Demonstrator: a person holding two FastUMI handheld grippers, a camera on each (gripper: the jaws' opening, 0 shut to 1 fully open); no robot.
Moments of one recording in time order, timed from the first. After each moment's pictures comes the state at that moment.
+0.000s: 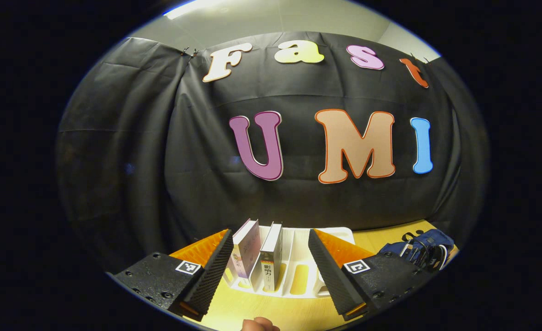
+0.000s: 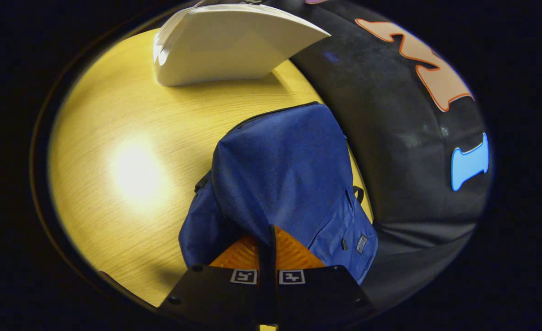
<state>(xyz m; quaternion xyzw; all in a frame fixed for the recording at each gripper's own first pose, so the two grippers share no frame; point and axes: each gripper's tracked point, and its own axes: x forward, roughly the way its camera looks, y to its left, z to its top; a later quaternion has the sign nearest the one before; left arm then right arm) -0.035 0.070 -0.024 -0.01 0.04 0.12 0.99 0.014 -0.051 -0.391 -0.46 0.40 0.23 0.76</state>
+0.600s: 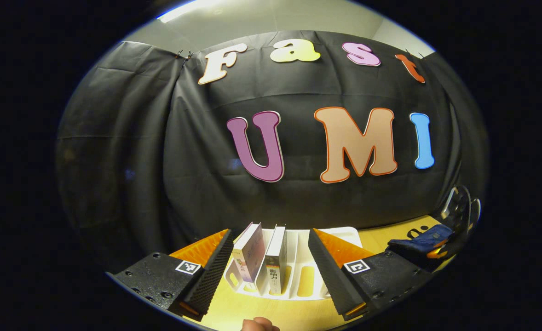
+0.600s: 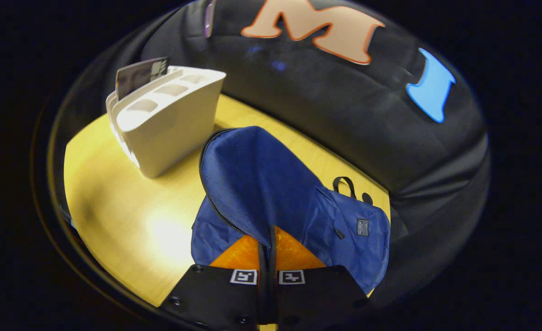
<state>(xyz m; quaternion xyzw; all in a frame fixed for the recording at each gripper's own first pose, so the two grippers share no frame) -0.022 0.082 -0.027 0.01 0.04 0.11 0.99 0.042 -0.074 -0.296 -0.20 0.39 0.19 0.88</state>
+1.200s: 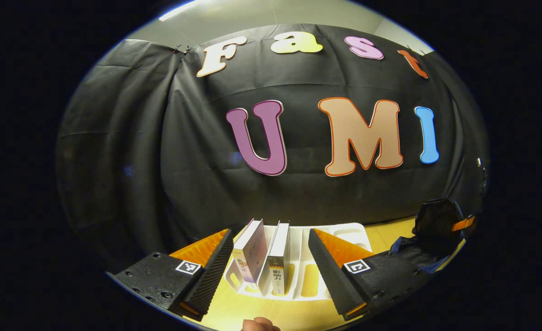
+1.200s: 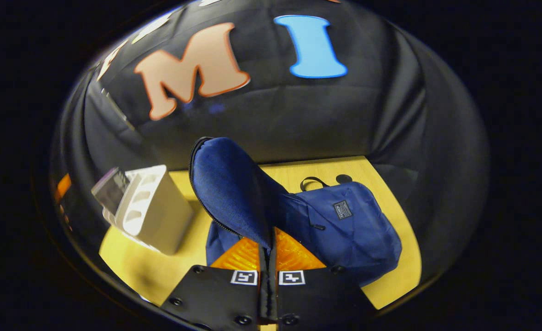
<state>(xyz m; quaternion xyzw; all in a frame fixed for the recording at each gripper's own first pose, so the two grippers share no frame) -0.001 0.093 -0.044 0.00 0.07 0.11 0.99 0.062 -0.132 -0.241 0.13 0.35 0.06 0.92</state>
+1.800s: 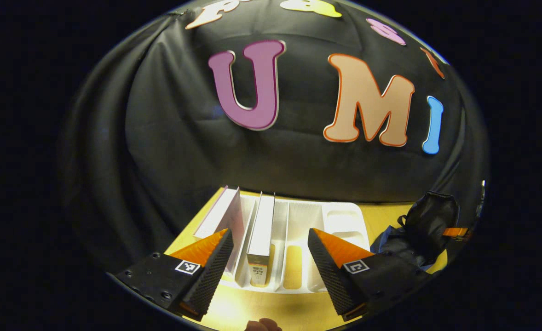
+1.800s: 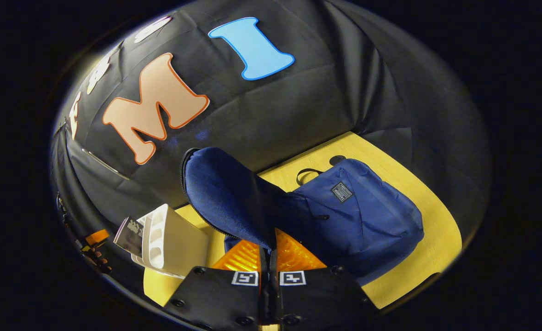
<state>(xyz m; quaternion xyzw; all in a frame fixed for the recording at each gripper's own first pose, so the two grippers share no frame) 0.075 0.092 -0.123 -0.08 0.24 0.04 0.97 0.072 -0.144 -0.256 0.25 0.36 0.03 0.90</state>
